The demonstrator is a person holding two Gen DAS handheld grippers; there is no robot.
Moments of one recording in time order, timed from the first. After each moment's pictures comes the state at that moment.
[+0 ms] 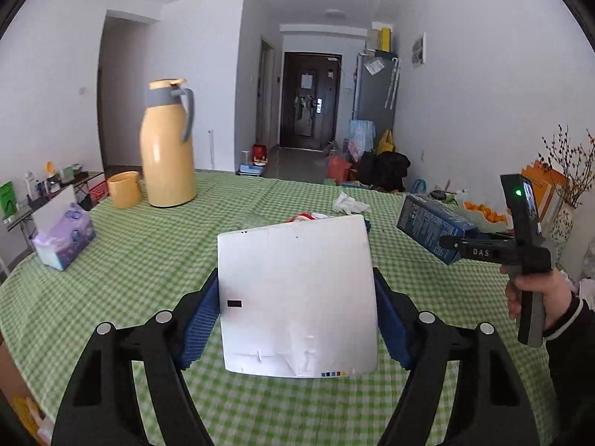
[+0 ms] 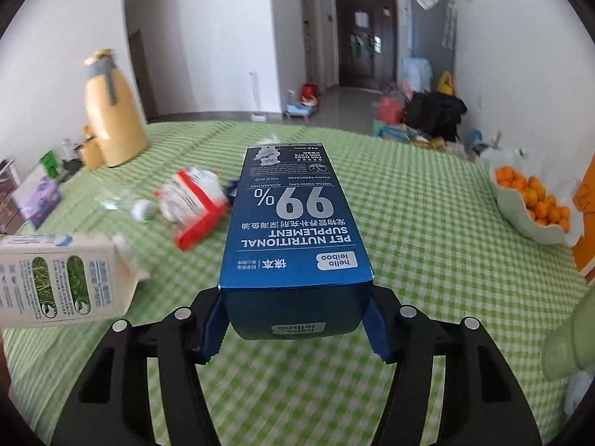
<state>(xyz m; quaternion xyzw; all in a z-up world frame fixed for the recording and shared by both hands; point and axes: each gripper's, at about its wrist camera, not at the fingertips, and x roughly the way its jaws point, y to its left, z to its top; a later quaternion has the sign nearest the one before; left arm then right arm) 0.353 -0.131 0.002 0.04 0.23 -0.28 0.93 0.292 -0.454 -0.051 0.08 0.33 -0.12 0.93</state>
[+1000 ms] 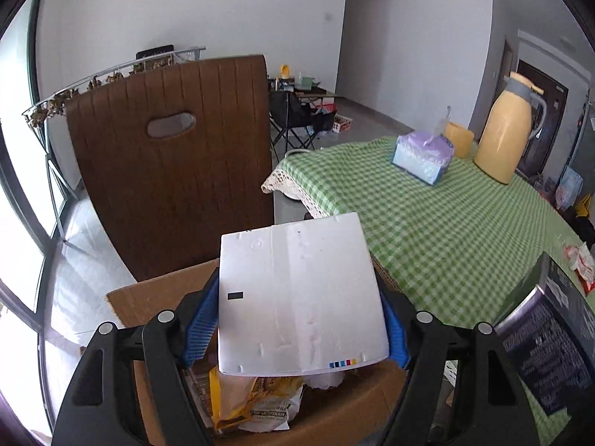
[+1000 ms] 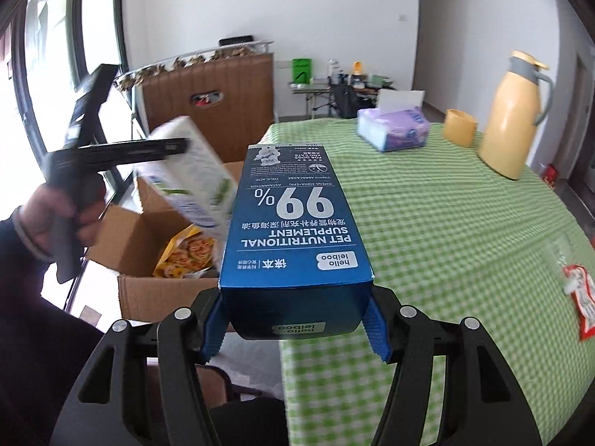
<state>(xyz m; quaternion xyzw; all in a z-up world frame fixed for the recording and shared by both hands) 0.395 0.276 -0.050 -0.07 0.35 0.12 0.92 0.312 0.021 -0.048 -0.11 0.36 0.32 0.87</state>
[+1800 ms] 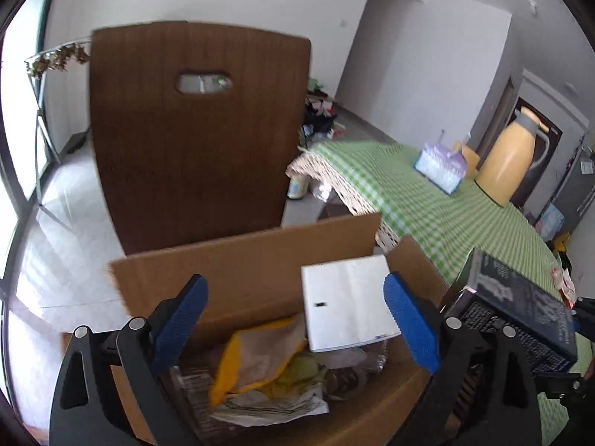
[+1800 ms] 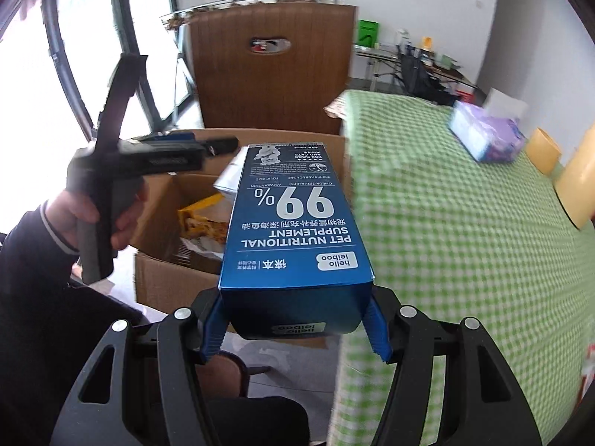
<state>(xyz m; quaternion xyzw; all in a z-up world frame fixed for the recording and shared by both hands) 0.329 0.361 -0.080 -0.16 0.31 0.11 0.93 0.341 0.126 -0.060 -0.19 0.40 0.42 0.79</state>
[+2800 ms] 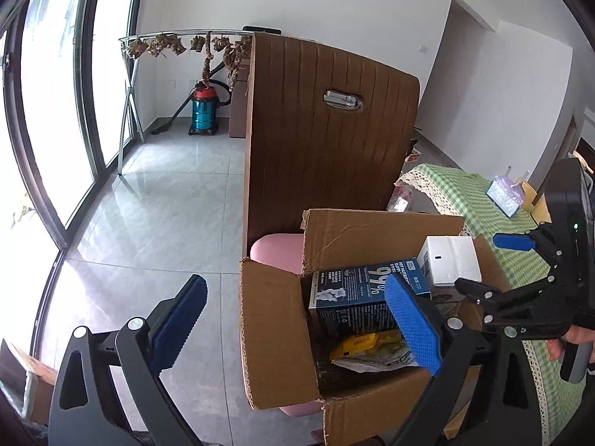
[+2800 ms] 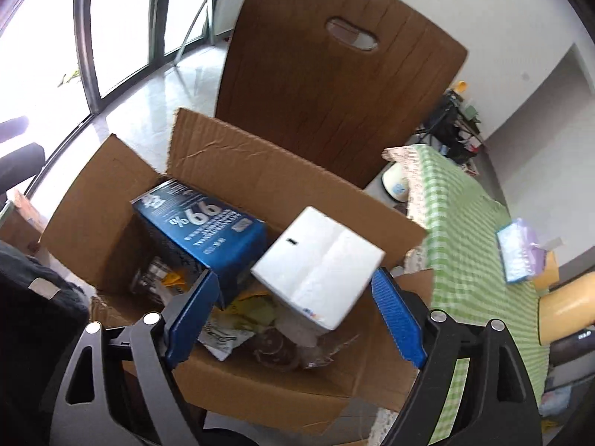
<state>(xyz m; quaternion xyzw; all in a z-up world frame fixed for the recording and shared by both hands) 0.197 0.406 -0.075 -0.19 0.31 0.25 0.90 0.363 0.283 -0.095 -0.36 0.35 0.36 0.79</state>
